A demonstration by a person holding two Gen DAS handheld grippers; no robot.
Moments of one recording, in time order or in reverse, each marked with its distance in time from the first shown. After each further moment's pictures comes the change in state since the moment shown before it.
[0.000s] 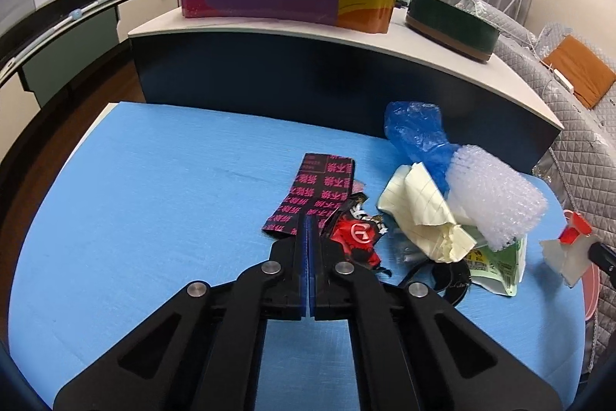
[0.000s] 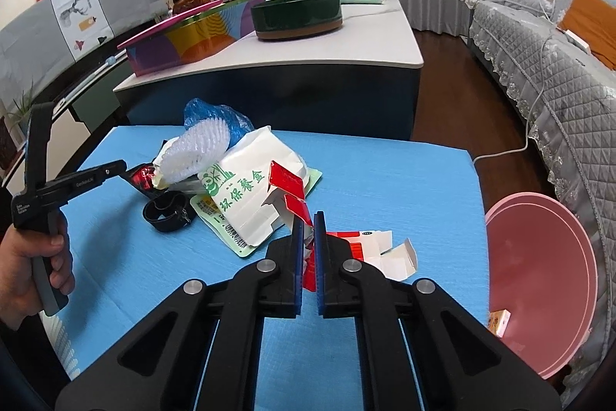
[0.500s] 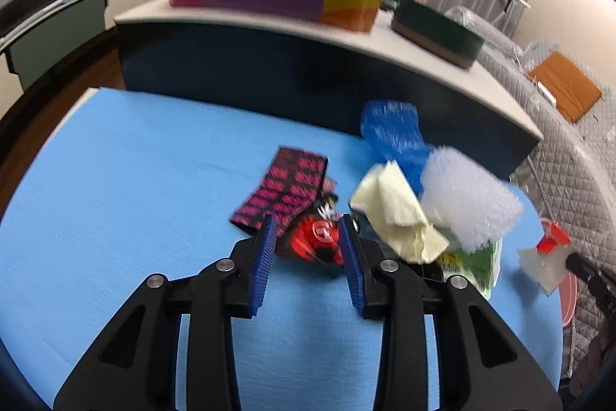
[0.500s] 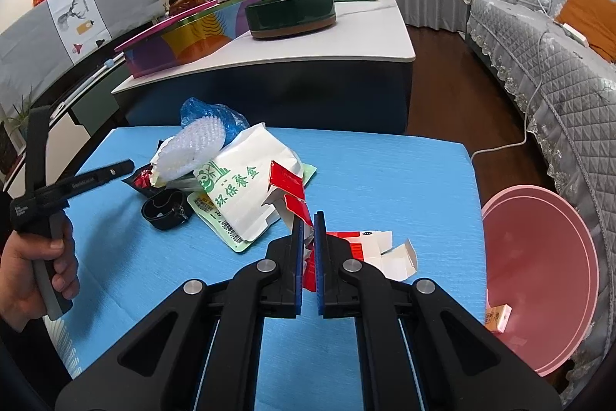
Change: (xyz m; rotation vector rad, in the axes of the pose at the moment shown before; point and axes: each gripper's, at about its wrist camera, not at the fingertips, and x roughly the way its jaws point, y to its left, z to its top) left arm 0.005 -0.007 -0.005 -0.038 0.015 -0.104; right arm -0.001 -0.005 -0.001 0.015 0.008 0.005
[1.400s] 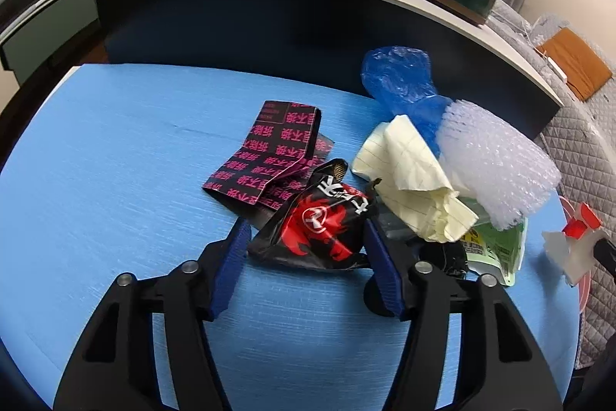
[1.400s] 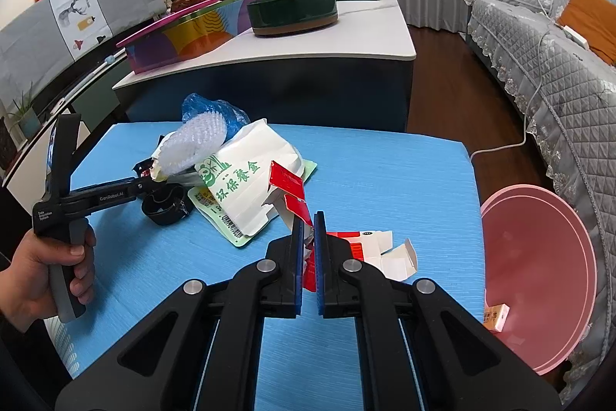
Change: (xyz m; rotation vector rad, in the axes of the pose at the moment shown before) left arm 0.034 -0.011 -0.006 0.025 0.080 0.030; right arm -0.001 -0.001 -0.003 -0.009 0.003 -0.004
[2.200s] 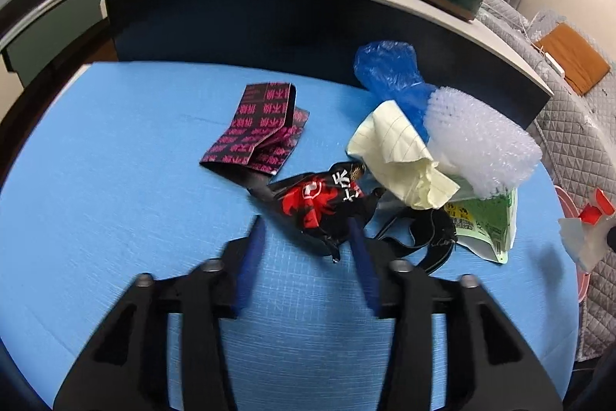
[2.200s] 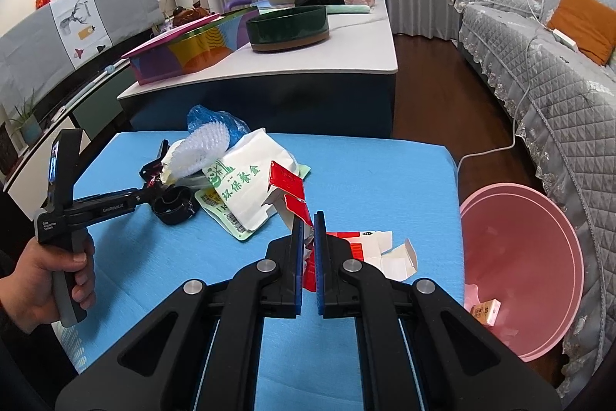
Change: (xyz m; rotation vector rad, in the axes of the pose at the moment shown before) left arm -0.017 -0.001 -0.016 -0.007 0.014 -0.001; right arm -0.032 -0.004 -0.007 0.013 -0.037 -0.016
